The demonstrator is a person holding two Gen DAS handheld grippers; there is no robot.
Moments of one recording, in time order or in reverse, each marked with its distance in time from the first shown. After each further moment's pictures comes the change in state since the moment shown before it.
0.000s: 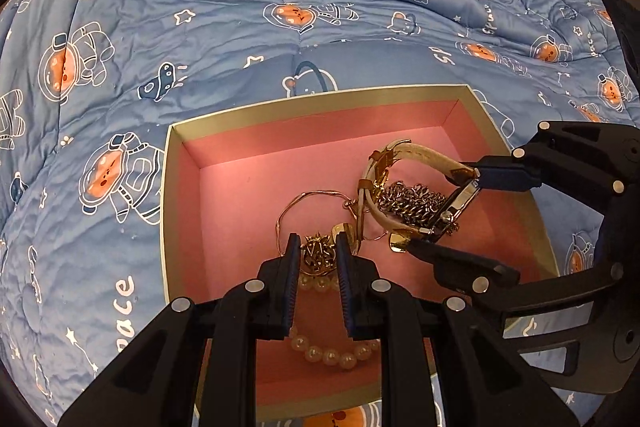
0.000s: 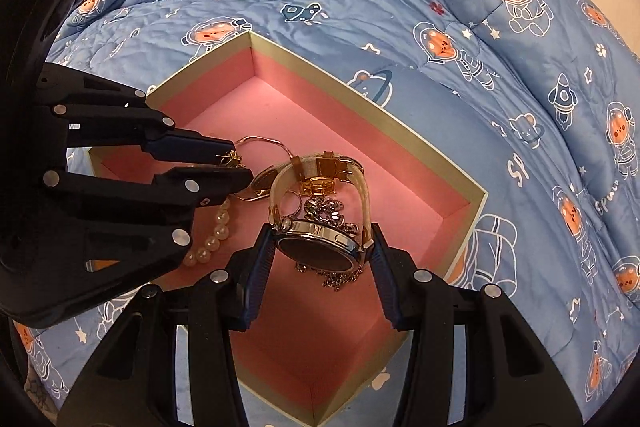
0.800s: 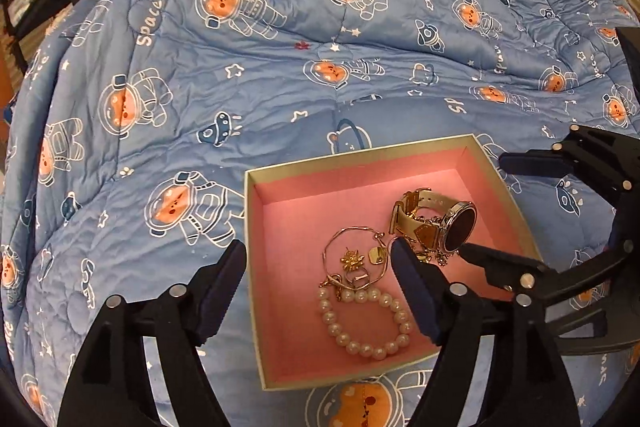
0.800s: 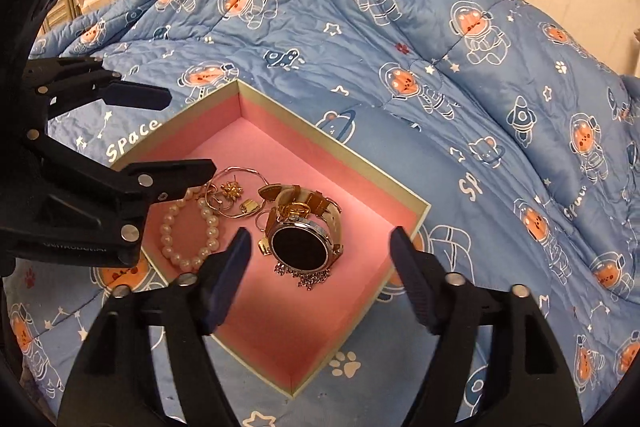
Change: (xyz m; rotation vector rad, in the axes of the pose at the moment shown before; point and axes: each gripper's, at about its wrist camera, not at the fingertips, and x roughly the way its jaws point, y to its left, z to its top) left arm -0.055 0.006 -0.006 -0.010 -0.176 0.129; right arm -0.045 -0.007 -0.014 0.036 -0.168 -0.066
